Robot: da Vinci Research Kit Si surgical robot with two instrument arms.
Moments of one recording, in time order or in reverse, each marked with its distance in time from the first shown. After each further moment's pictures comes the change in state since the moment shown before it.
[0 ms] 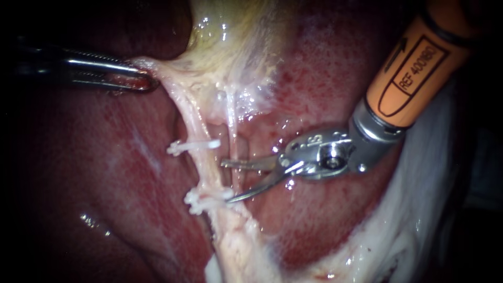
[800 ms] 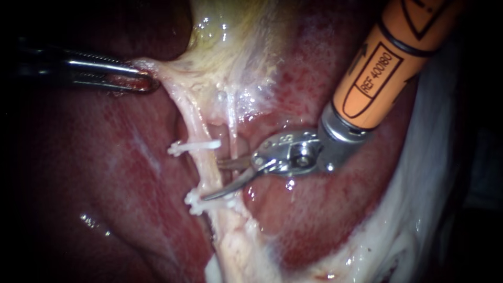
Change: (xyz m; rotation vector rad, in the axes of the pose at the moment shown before) right arm 0.003 0.002 0.004 0.068 0.038 0.010; left arm 0.000 0.000 0.000 0.001 0.000 0.001
